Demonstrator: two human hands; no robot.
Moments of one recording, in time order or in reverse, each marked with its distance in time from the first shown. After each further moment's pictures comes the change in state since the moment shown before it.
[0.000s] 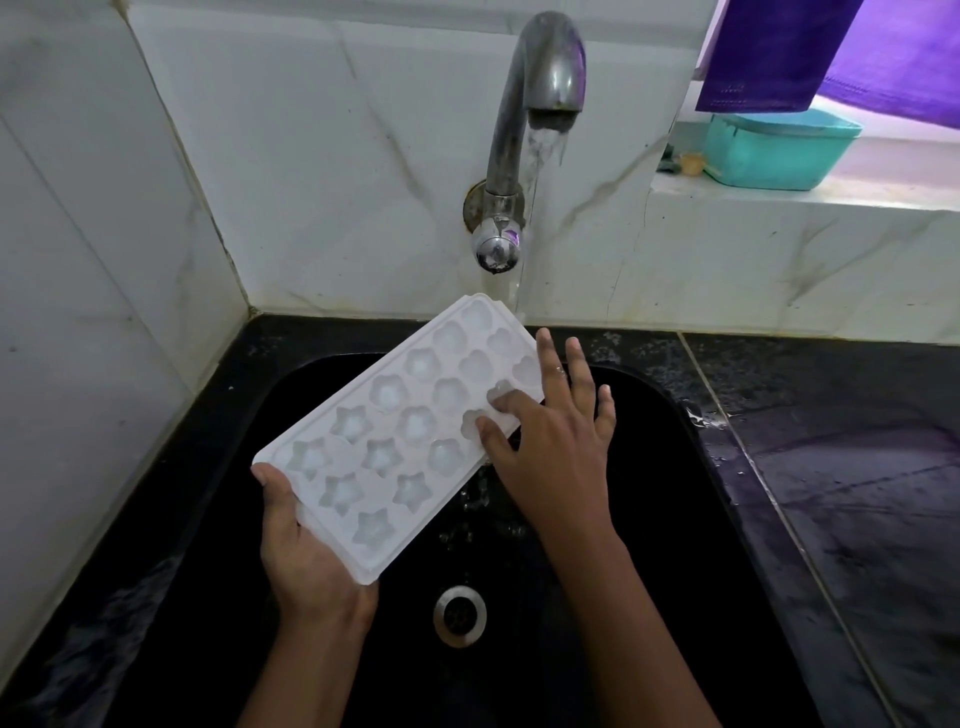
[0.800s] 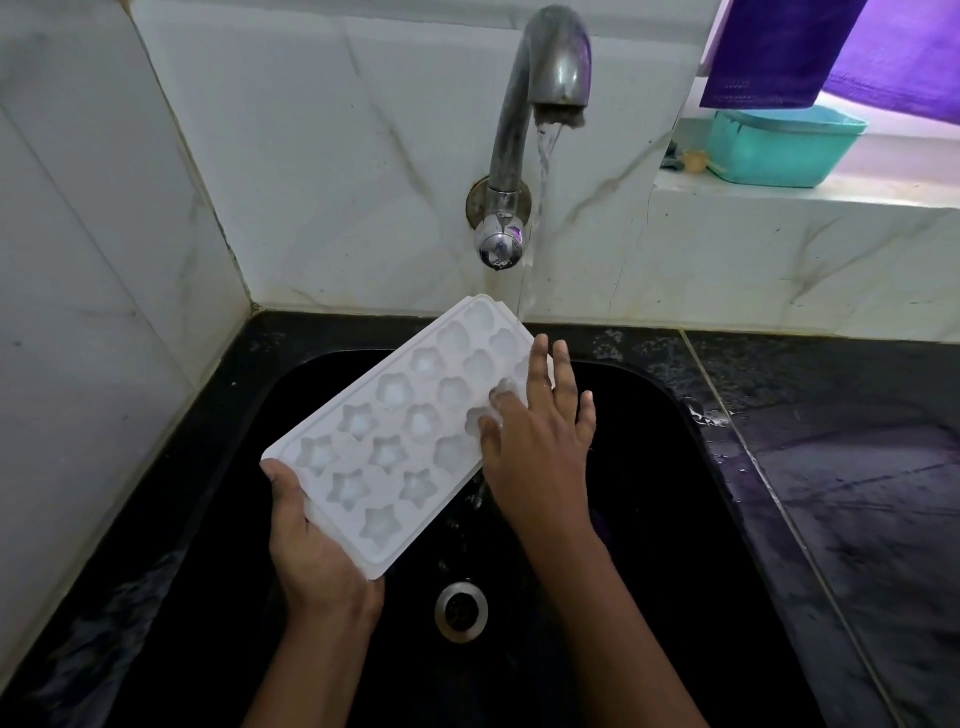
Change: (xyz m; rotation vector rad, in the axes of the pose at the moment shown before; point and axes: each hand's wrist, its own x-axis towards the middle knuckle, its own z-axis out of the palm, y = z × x) left_hand 0.000 -0.004 -0.001 -0.010 0.062 -0.034; right_hand -0.003 -0.012 0.006 -0.062 -0.140 0.033
